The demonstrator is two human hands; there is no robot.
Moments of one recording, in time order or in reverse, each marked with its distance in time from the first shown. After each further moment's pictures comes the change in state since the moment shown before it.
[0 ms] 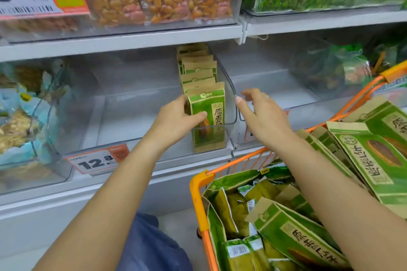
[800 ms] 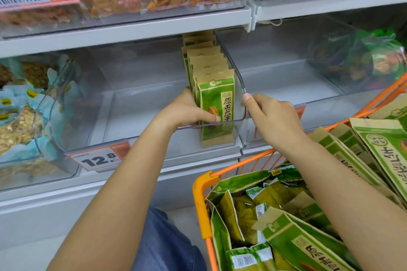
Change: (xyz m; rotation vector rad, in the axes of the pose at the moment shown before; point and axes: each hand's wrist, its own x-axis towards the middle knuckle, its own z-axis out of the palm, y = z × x) left_hand 0.037 -0.005 0.010 -0.271 -0.231 -0.163; right_hand -0.004 -0.002 0.003 0.005 -0.026 -0.087
